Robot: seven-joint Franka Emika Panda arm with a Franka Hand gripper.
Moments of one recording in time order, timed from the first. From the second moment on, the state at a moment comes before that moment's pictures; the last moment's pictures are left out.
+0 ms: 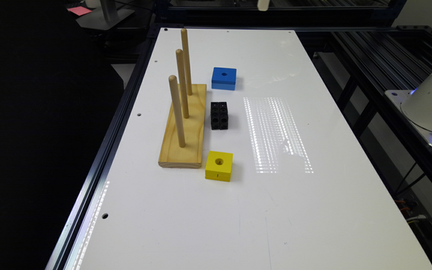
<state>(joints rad) -0.23 -0.17 0.00 -2.35 -0.01 2.22 0.58</state>
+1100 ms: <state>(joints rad) -0.32 -0.01 0.00 -2.29 -0.01 2.30 0.48</state>
